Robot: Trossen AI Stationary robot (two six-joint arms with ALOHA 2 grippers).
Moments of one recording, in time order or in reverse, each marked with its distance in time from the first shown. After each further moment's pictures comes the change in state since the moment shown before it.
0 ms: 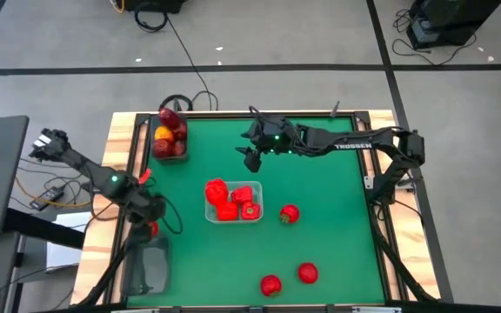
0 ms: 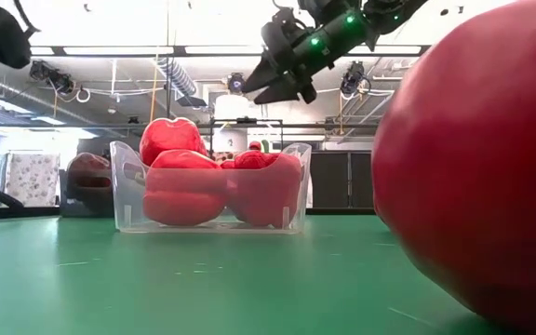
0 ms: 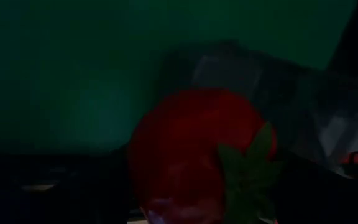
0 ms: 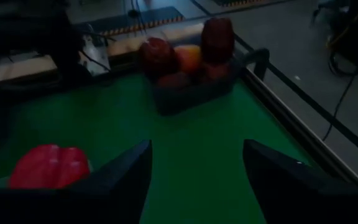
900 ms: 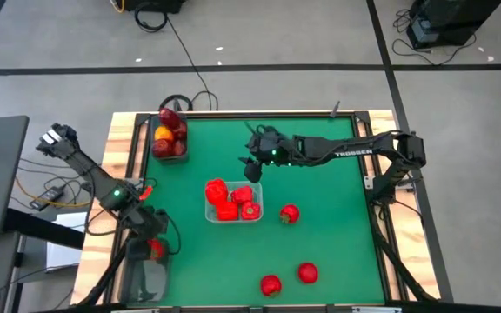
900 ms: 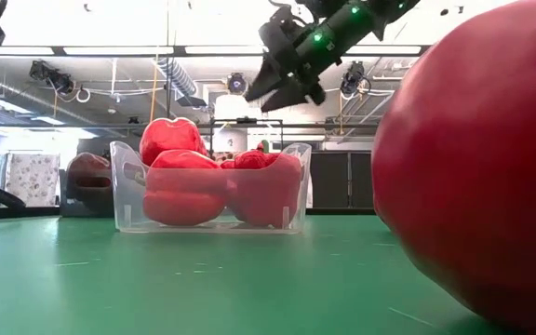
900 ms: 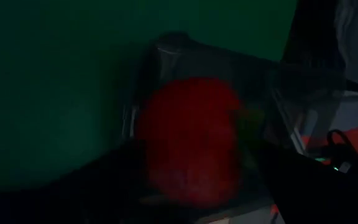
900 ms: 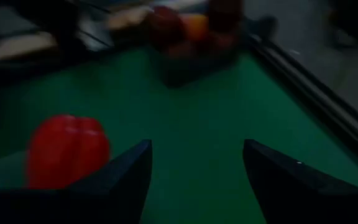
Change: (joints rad) left arm -0.192 0.096 -0.016 0.242 0.012 -0.110; right arm 0.084 0.000 0.000 -0.104 0.094 0.091
